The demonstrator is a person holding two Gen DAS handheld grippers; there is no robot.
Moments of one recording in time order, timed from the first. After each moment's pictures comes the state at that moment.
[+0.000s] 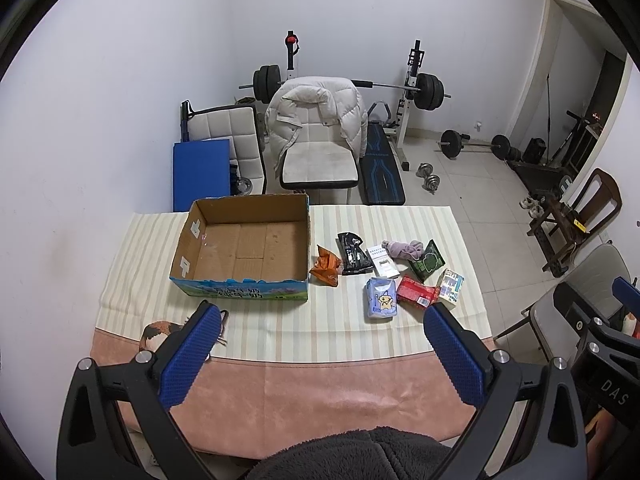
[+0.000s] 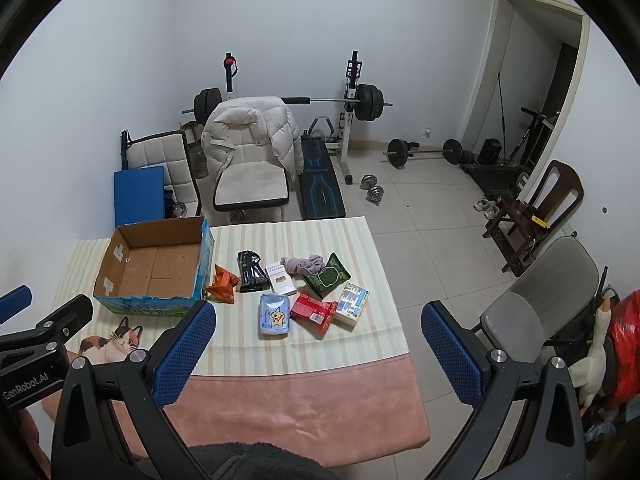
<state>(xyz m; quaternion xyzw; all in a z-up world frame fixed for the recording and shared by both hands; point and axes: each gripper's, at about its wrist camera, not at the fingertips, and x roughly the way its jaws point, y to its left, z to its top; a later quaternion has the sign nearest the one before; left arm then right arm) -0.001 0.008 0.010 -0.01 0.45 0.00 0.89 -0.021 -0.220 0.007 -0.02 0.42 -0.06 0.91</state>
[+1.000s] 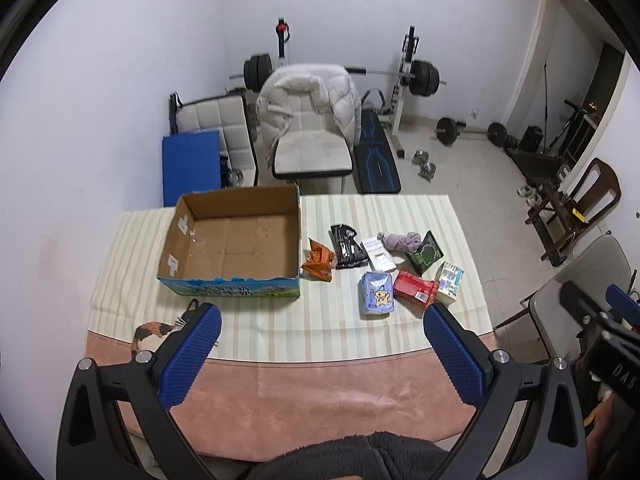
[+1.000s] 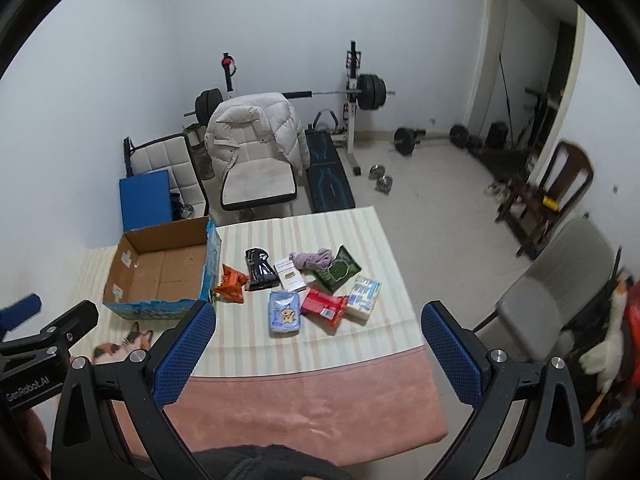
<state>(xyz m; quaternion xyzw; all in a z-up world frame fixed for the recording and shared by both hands) 0.034 -0.002 -0.018 -0.01 0.48 -0.01 0.88 0.004 -0.241 -0.018 0.03 0.43 -0.05 0.90</state>
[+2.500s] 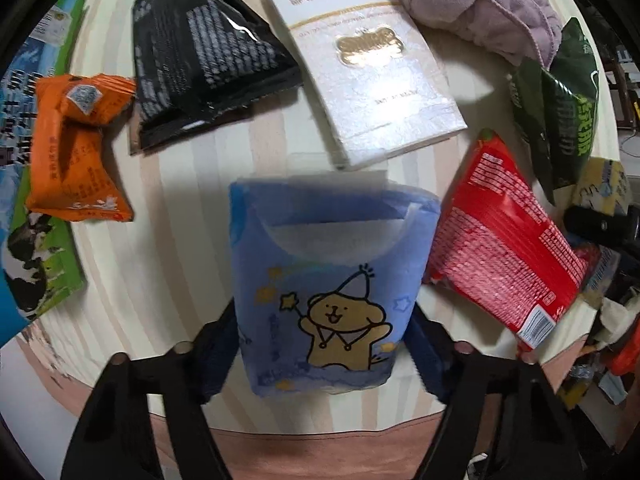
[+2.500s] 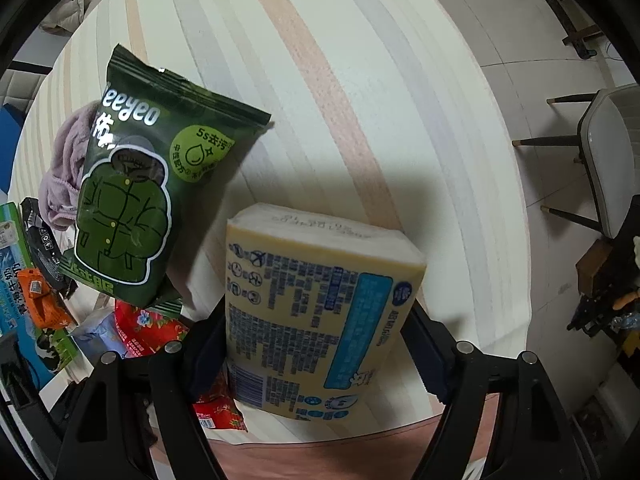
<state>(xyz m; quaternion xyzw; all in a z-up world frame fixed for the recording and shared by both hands) 0.255 -0.139 -0.468 0.03 0.79 -0.03 0.62 0.294 -0.416 -0.517 0.16 0.78 -0.08 0.60</state>
